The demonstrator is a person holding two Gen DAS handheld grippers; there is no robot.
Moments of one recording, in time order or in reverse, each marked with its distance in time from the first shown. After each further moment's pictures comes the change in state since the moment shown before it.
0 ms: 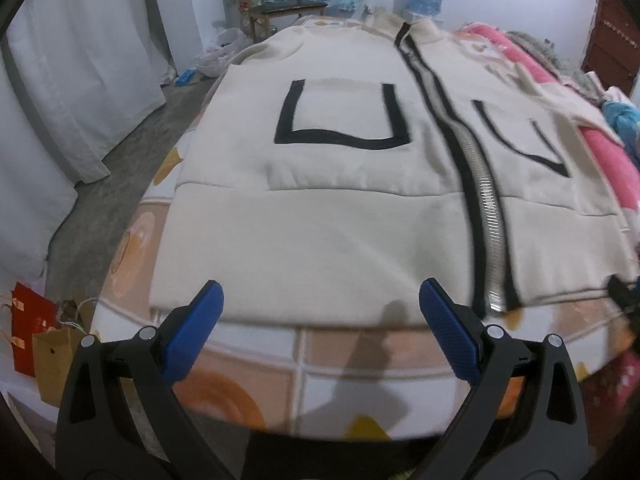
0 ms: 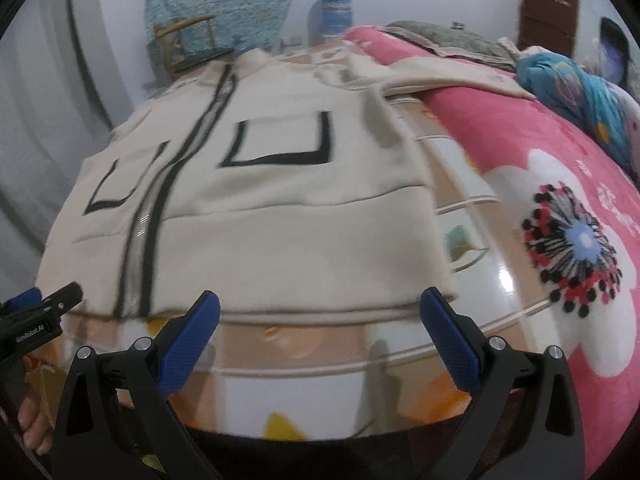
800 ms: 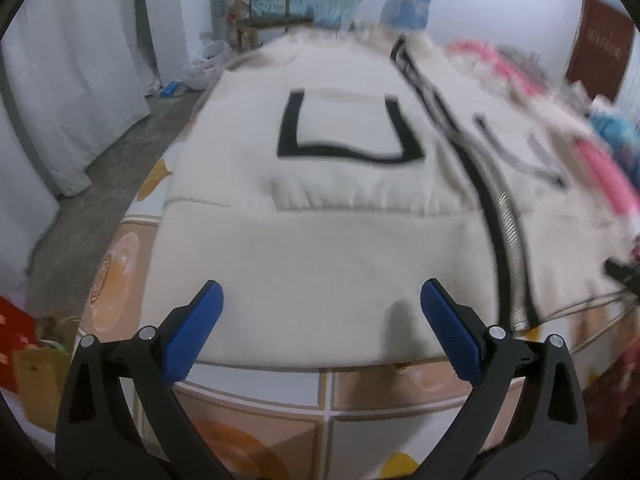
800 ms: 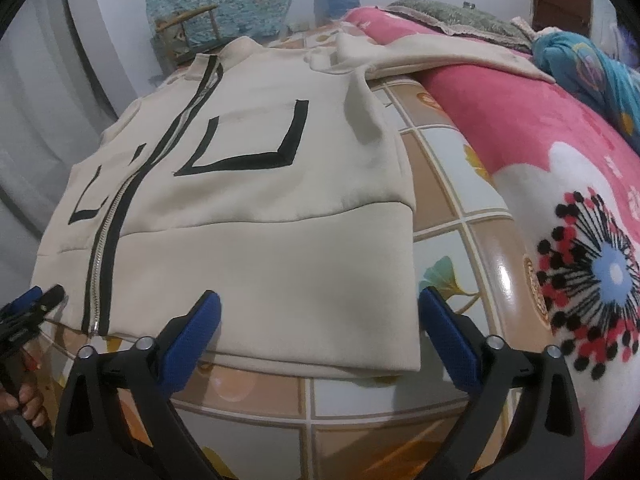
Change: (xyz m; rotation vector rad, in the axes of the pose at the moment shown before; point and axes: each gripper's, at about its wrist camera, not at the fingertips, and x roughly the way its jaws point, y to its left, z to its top) left arm 0.001 0.028 0.002 -0.033 -0.118 -0.134; right arm 0.042 -0.038 0.025 -0.003 0.073 0.099
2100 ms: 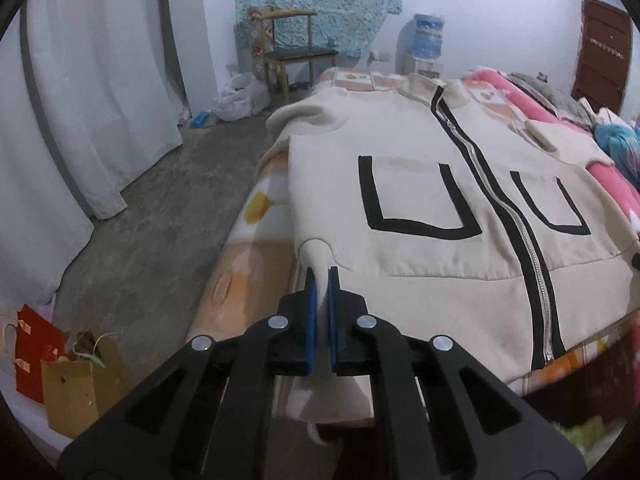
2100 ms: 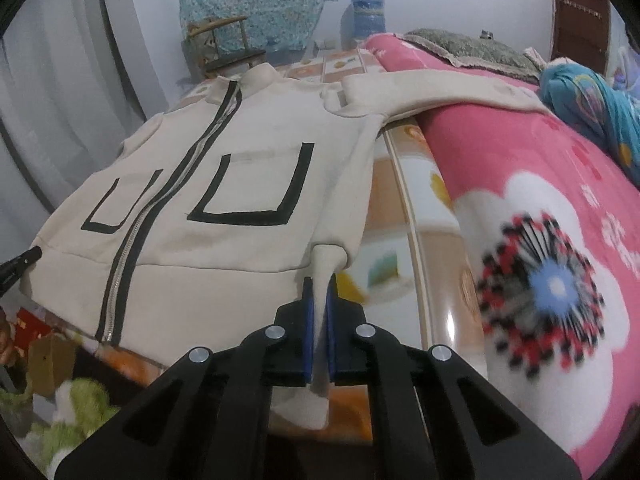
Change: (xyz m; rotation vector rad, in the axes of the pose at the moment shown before) left arm -0.067 0.047 -0.008 0.053 -0.065 0.106; right arm -0.060 -0.025 -0.011 -0.096 -0.053 0.045
